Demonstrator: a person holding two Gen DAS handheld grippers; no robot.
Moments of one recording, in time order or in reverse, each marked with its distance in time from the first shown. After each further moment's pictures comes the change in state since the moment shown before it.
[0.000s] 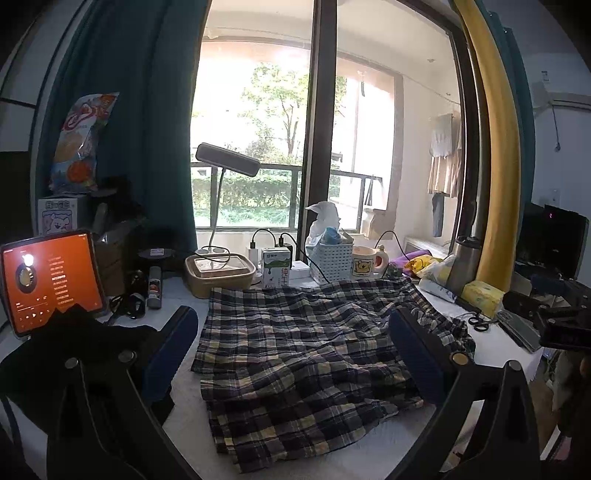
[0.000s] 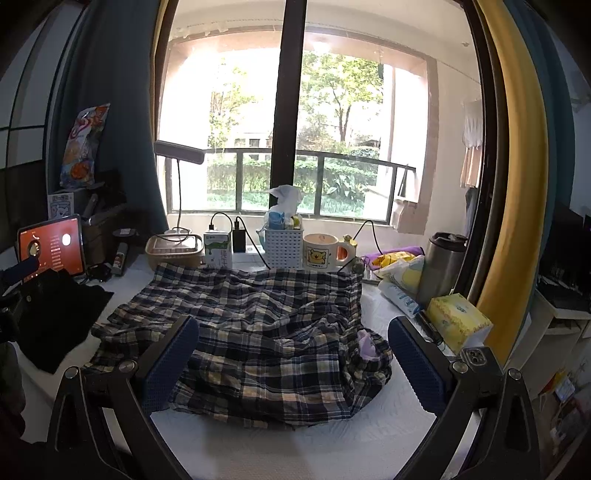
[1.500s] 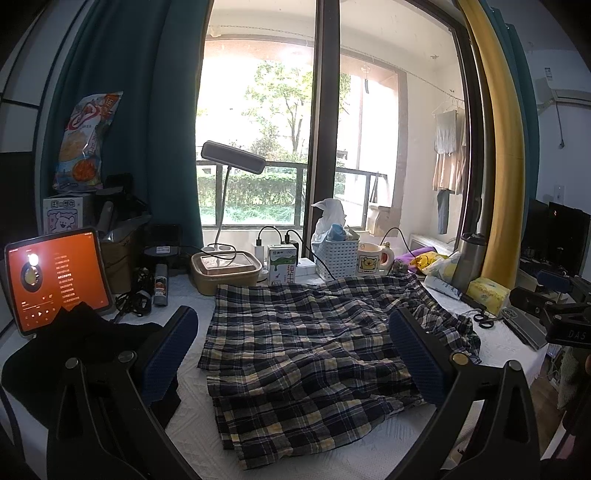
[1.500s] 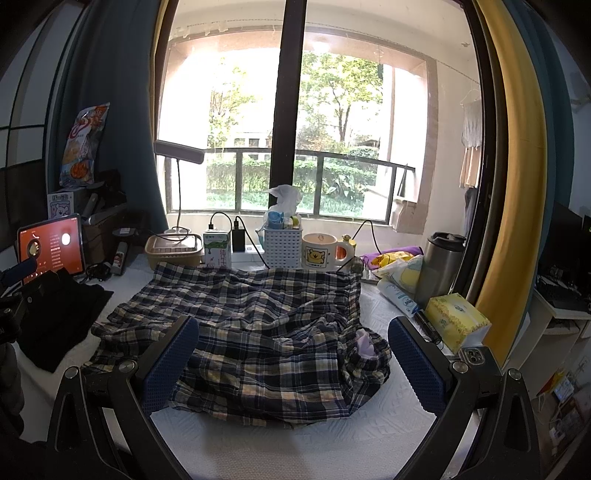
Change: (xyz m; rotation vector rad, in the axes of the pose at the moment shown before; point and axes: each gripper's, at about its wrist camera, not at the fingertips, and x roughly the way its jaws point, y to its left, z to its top) left arm -0.001 0.005 -0.001 0.004 0.007 0.009; right arm -0.003 -0.002 0.000 0.000 0.001 -0.002
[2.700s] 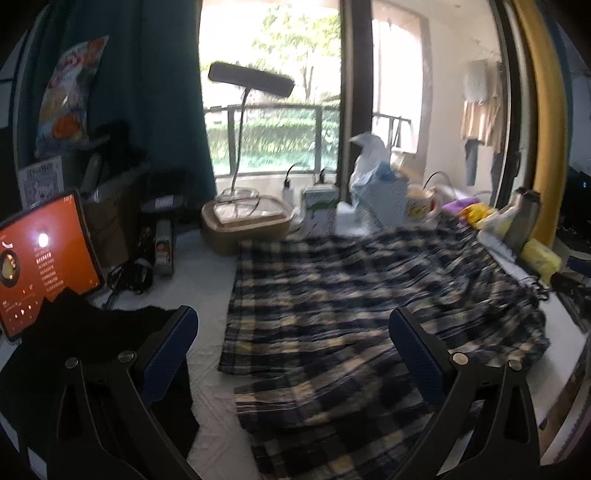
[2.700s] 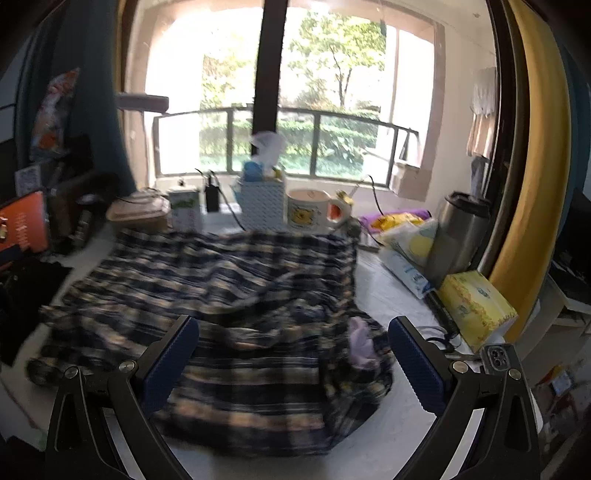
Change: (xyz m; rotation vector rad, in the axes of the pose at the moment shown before) left arm 0.119 0.047 -0.016 0.023 0.245 0.080; right arm 0.113 -0.039 -0.012 -0.002 0.175 -0.023
